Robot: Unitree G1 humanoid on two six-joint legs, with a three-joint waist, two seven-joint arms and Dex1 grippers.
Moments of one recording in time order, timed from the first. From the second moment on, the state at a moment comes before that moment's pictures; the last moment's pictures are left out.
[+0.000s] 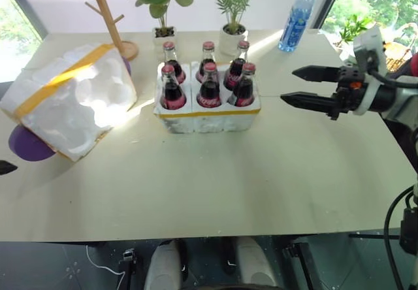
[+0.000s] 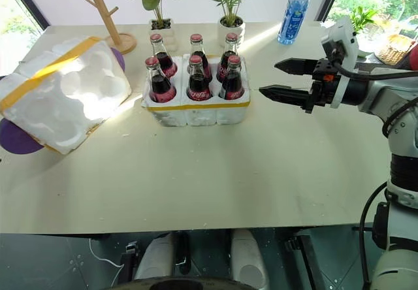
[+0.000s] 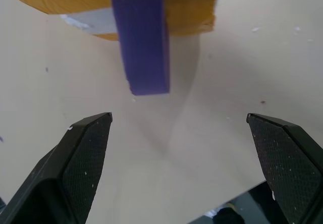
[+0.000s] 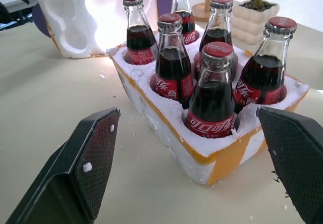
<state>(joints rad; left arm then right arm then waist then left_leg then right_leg) -0.35 1.52 0.15 0.46 -0.17 0.60 -1.44 -0.69 -0.92 -0.19 -0.09 0.67 0.83 1.06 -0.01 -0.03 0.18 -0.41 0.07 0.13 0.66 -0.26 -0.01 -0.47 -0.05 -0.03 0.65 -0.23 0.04</state>
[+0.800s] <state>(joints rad) -1.10 1.21 -0.30 1.12 0.28 0.32 -1.50 -0.61 -0.95 -0.28 -0.23 0.77 0.89 0.98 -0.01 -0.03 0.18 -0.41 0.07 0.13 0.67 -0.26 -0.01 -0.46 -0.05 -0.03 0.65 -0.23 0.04</state>
